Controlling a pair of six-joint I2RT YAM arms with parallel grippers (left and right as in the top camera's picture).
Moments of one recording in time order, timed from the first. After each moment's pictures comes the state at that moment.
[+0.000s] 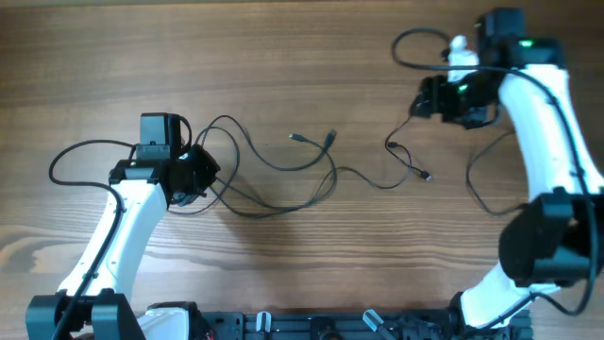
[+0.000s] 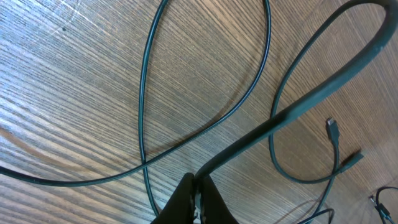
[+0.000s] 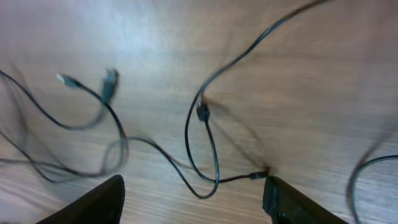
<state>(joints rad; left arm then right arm) 0.00 1.39 0.83 -0.64 0.19 -0.74 0.02 1.85 1.62 -1.21 -0.28 0.05</state>
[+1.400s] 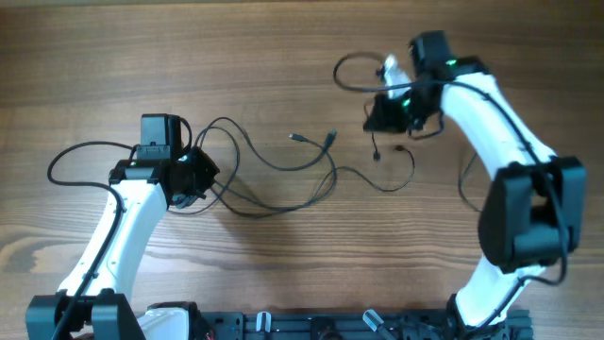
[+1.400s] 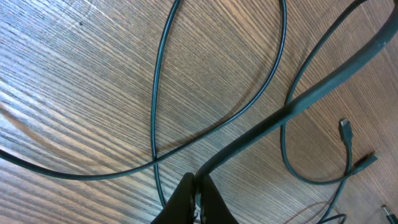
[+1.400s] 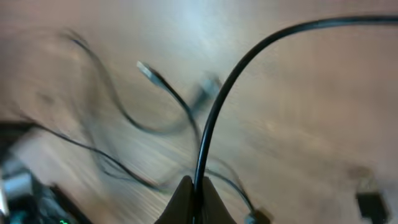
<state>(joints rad) 0.00 1.39 0.83 -0.67 0.17 -0.74 0.13 1.91 1.52 -0.92 -0.61 0.07</state>
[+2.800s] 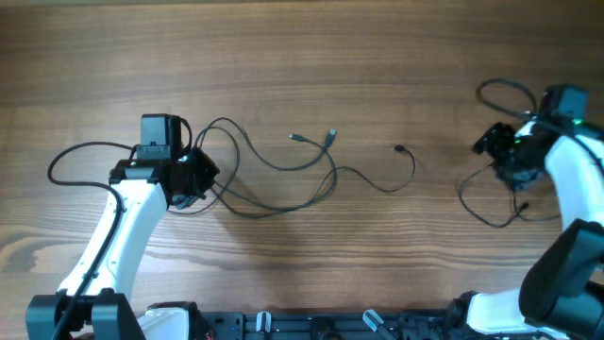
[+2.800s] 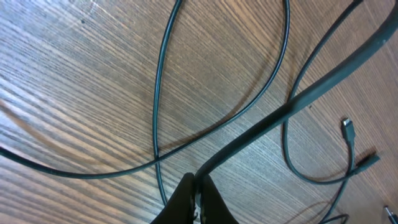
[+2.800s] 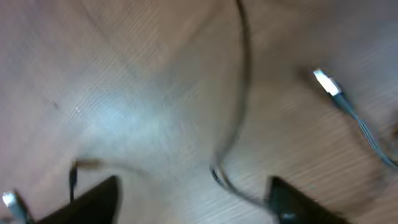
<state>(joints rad) 0.00 1.39 0.83 -0.68 0.17 -0.74 -0.35 1.62 1.07 -0.78 -0.19 0.43</state>
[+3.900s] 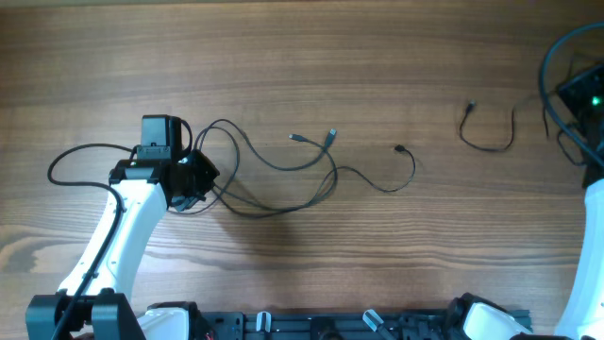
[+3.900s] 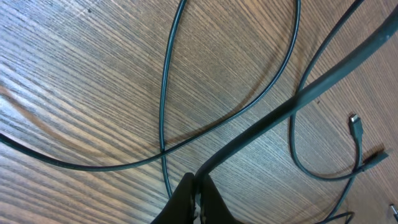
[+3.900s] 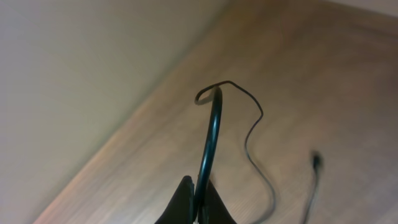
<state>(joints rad) 0.00 1.40 0.83 -0.70 0.17 -0.74 -0.43 1.31 1.30 -0.60 -0.02 0.52</state>
